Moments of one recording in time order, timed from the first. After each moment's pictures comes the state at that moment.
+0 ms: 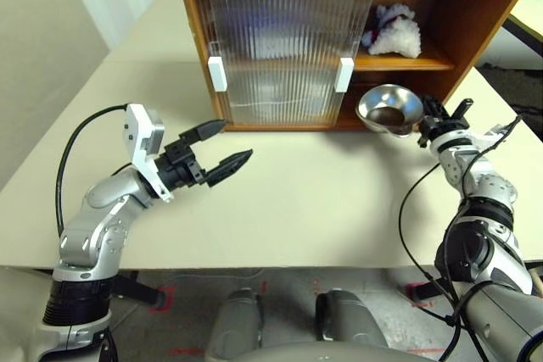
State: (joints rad) left arm -0.16 0.56 0.15 -0.26 -0.59 0.36 -0.86; right arm -0.74 -0.23 -0.95 0.78 1.06 0.55 0.24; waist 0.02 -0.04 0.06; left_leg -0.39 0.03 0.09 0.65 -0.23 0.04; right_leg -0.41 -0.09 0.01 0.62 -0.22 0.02
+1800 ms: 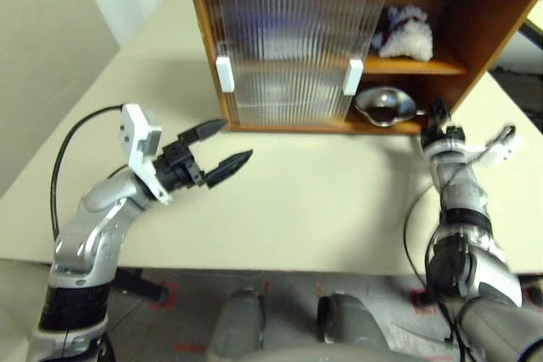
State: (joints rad) left arm -0.13 0.56 0.16 -0.31 -0.61 0.37 -0.84; right arm -0.53 -0.18 -0.70 0.63 0.88 0.19 0.31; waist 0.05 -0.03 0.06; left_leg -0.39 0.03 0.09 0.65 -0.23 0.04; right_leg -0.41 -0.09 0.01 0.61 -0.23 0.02
